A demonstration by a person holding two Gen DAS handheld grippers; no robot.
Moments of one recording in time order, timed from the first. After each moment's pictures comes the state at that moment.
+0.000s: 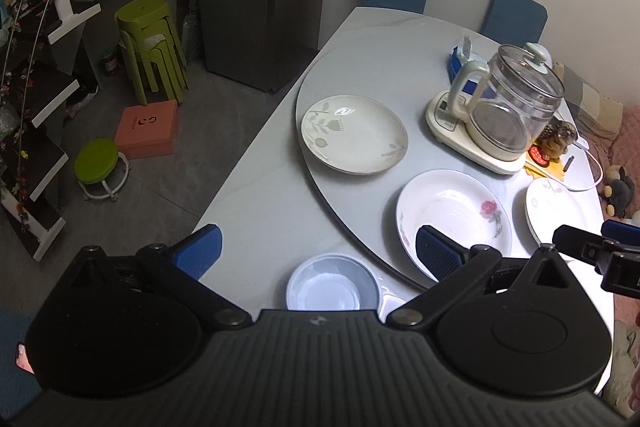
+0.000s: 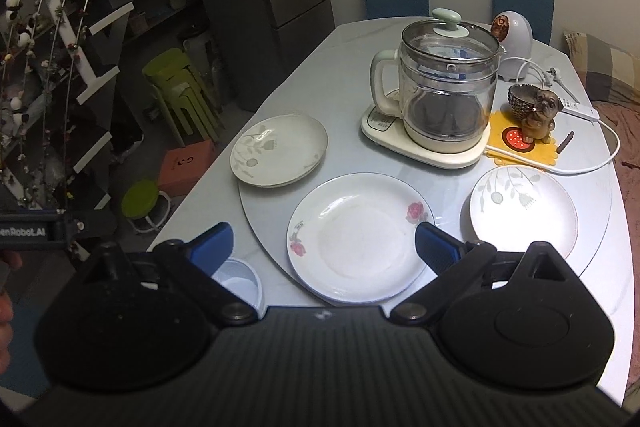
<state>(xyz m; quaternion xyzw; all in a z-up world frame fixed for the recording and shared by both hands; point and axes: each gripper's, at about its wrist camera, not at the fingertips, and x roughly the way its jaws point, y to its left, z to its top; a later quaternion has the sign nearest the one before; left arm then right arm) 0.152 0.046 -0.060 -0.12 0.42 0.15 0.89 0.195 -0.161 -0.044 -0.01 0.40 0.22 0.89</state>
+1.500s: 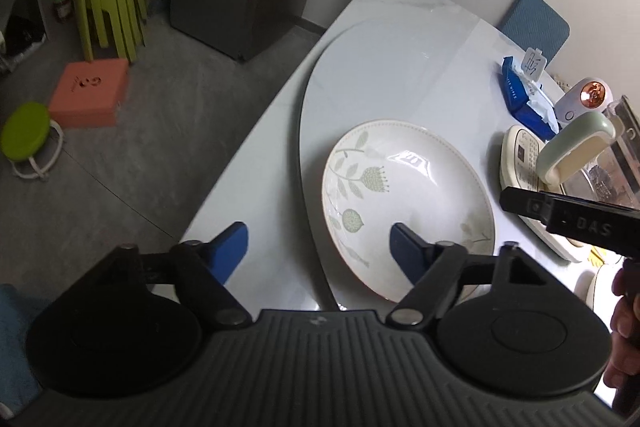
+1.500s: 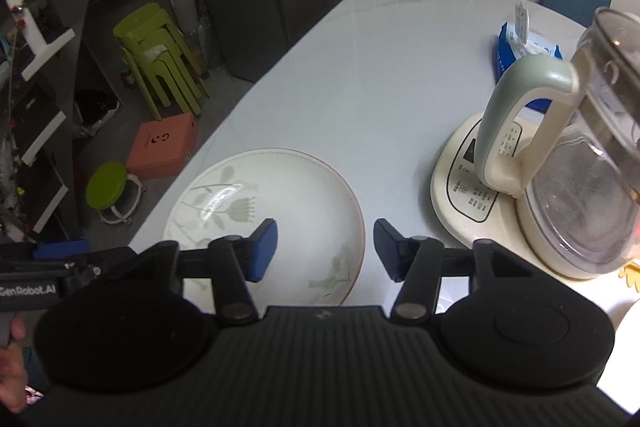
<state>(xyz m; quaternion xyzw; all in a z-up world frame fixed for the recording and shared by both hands) 0.389 0.204 -0.238 -0.21 0.44 0.10 0.87 0.423 -0.005 -0.169 -0.06 0.45 0.22 0.86</state>
